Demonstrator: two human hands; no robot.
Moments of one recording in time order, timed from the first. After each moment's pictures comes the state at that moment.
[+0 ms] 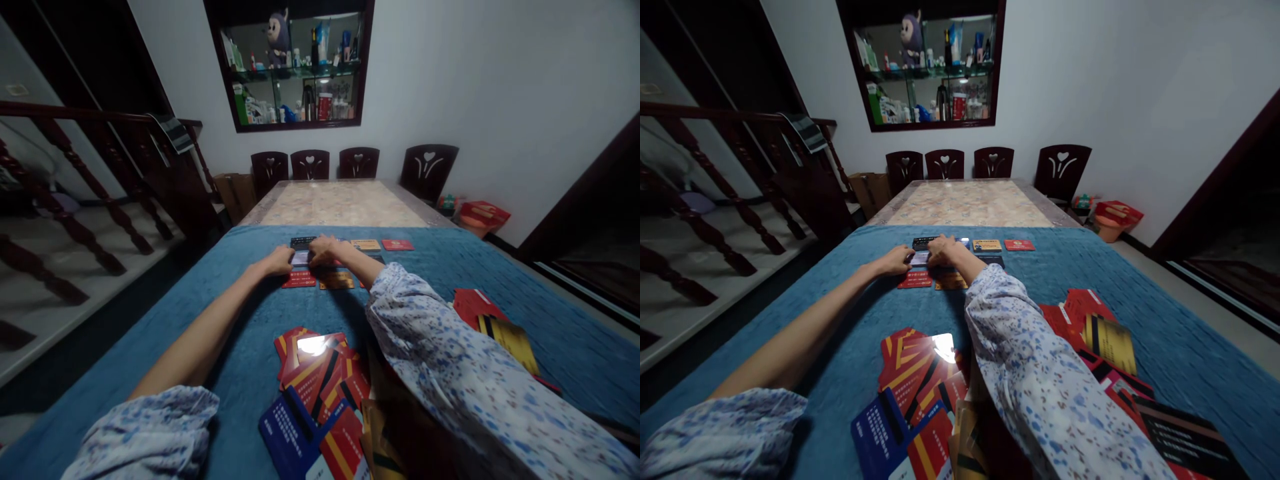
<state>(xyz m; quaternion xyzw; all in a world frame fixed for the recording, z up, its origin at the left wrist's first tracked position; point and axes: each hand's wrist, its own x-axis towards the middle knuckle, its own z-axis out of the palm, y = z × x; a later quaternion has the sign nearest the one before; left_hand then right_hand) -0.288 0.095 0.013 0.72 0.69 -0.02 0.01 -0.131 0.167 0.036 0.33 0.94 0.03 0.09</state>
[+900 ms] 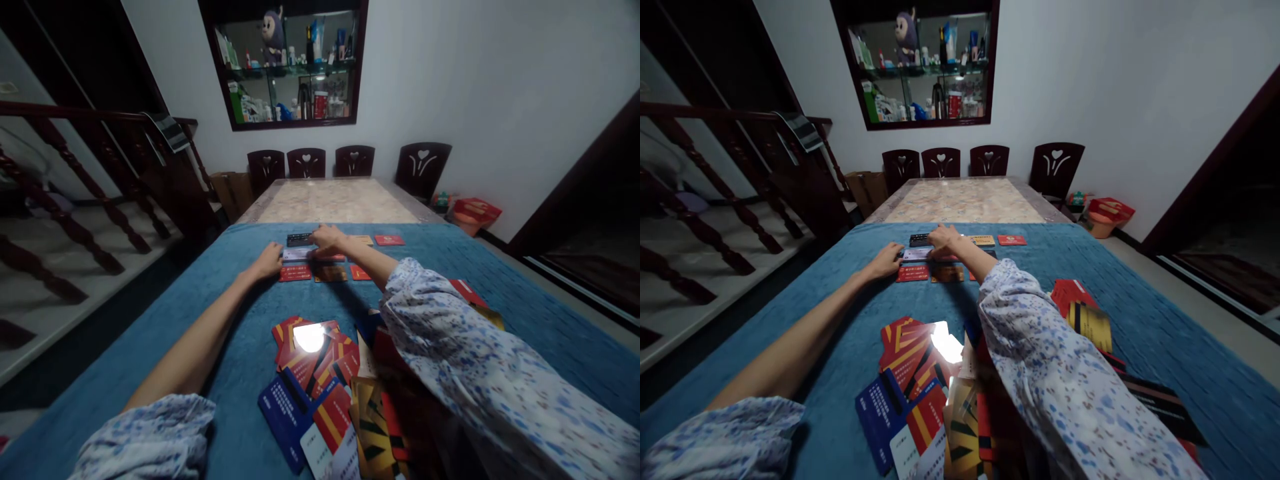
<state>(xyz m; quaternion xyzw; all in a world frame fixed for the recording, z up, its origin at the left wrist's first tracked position) -0.306 0.080 -0.012 0.70 0.69 0.16 -0.01 -0.095 0.152 0.058 0.28 0.96 0.08 0.02</state>
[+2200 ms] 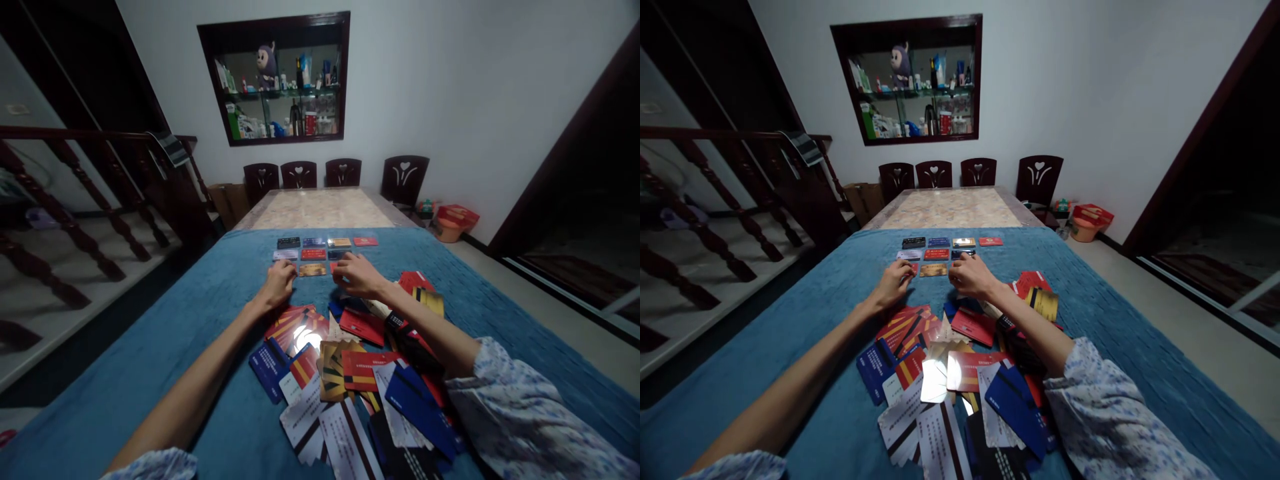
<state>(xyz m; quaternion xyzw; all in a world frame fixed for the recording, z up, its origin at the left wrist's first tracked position) -0.202 -0.012 -0.004 0.75 0.59 0.30 -0.03 0.051 0.045 0.041 0.28 0.96 0.04 -0.10</state>
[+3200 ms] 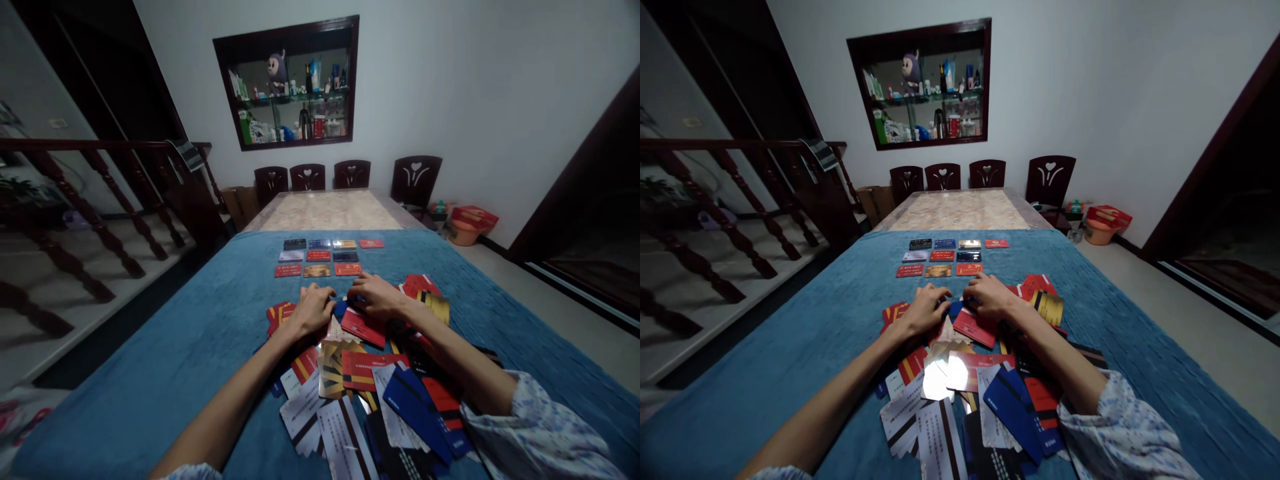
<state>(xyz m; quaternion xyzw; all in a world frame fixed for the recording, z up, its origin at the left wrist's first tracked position) -0.104 -0.053 0.000 0.74 0.64 0.20 0.08 0.085 0.039 0.016 0.25 0.97 -0.03 -0.04</state>
